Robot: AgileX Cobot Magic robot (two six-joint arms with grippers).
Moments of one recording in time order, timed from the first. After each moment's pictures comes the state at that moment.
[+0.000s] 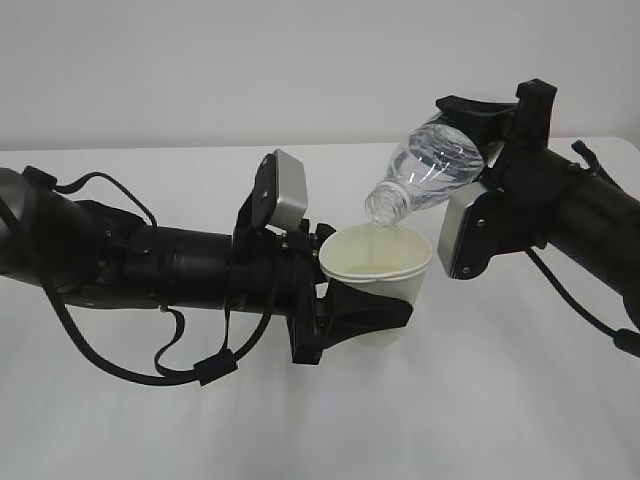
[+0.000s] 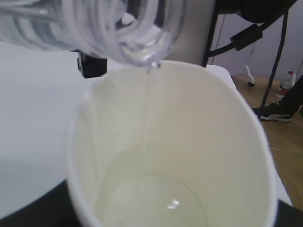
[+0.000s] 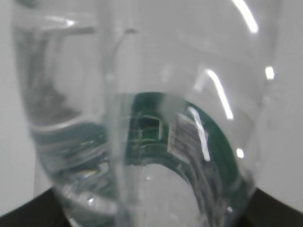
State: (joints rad) left arm -0.55 2.04 -0.97 1.16 -1.07 -0.64; right arm 0.24 1.78 -0.64 -0.33 -1.12 -1.46
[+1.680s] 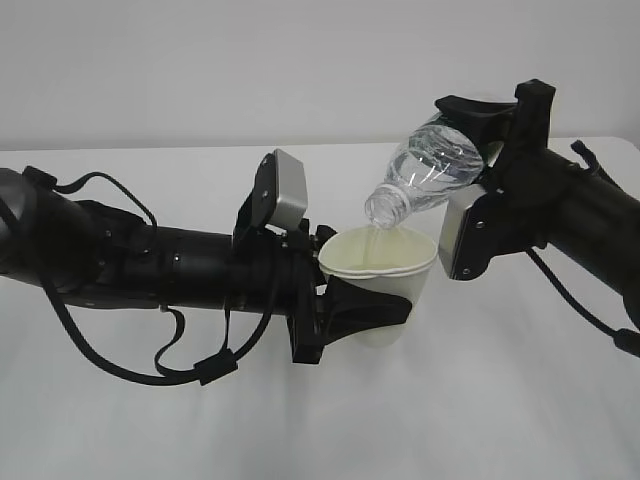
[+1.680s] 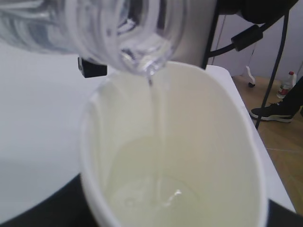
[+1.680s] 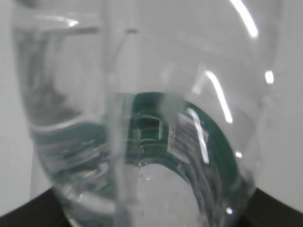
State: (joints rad) left arm -0.55 2.04 -0.97 1.15 -1.07 -0.64; right arm 0.24 1.78 -0.64 -0.33 -1.12 -1.48
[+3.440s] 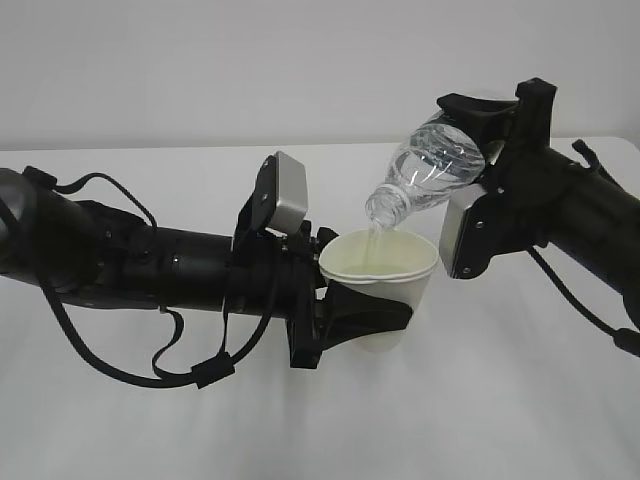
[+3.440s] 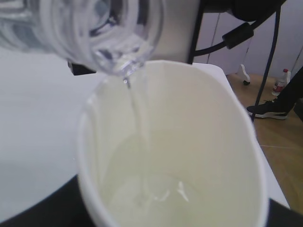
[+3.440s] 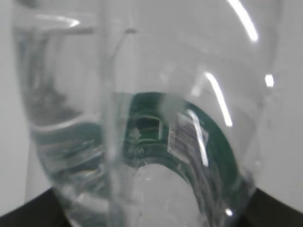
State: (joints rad) left arm -0.55 2.04 -0.97 1.17 -1.08 -0.64; right arm 0.24 1.78 -0.64 -0.32 -1.12 -1.51
